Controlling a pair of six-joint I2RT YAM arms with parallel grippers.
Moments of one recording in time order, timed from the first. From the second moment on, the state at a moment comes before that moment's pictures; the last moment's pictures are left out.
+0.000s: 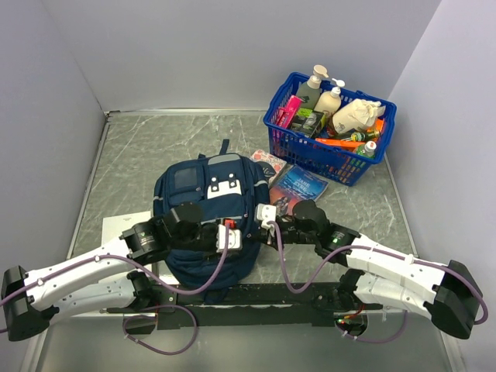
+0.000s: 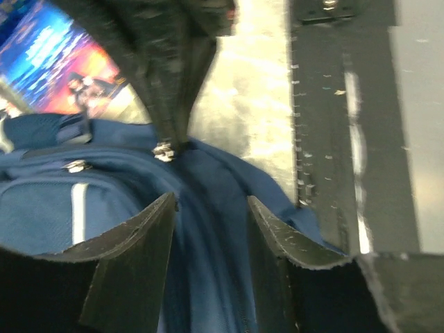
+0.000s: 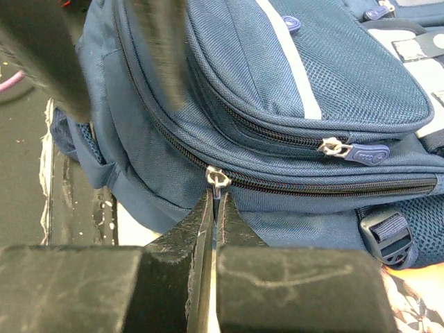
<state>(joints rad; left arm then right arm) -1.04 0.88 0.73 -0.37 0.38 0.42 0.90 0.94 0.52 0.02 -0.44 -0.27</state>
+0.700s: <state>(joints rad) -1.05 0.88 0.65 -0.25 0.29 0.31 0.98 0.97 0.56 0.00 -0.42 -0.27</state>
